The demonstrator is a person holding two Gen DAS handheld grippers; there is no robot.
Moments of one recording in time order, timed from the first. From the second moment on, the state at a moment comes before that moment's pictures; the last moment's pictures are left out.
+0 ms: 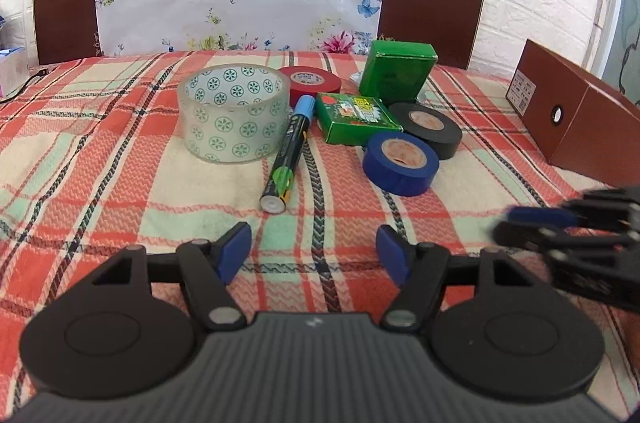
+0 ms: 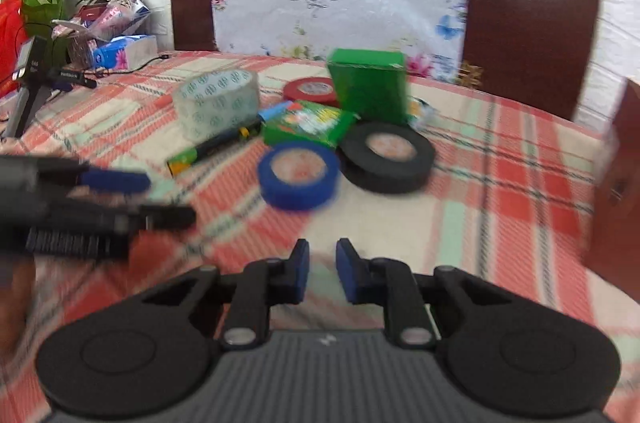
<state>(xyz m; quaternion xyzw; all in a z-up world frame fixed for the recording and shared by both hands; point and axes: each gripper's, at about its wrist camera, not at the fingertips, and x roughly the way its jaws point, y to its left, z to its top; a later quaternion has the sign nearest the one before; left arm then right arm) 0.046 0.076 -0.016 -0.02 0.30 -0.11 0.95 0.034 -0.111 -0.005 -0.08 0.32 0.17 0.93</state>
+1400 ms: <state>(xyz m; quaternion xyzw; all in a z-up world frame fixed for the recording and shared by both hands) 0.073 -0.146 0.093 0.01 0.33 -0.37 0.87 -0.045 -0.202 0.042 -0.08 0.17 0.00 0.98</state>
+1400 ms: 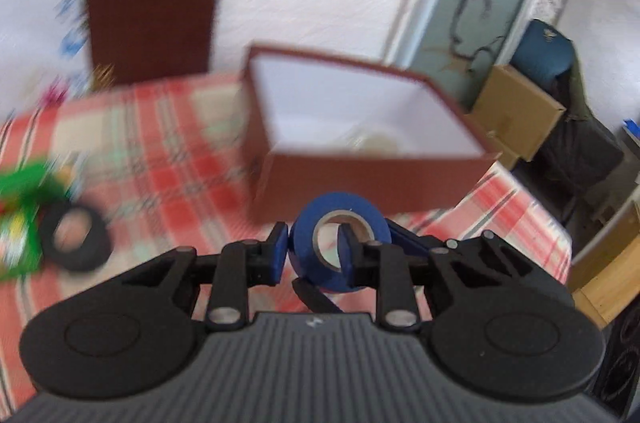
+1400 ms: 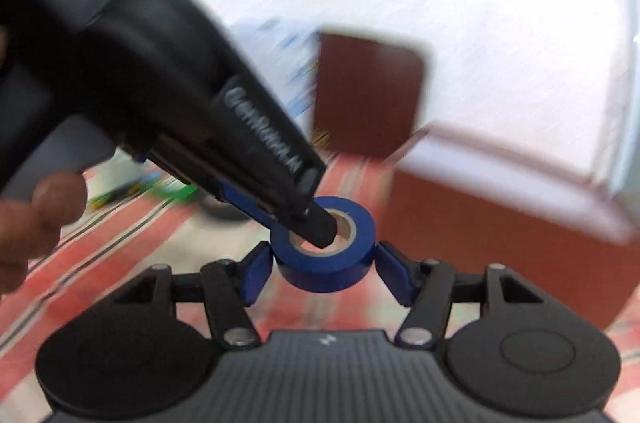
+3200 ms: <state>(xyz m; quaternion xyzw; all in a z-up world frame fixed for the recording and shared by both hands) 0.067 -0.064 0.023 -0.02 0.37 -0.36 0.86 -0.052 -0.201 -0.015 -0.05 0.33 0.07 0.94</state>
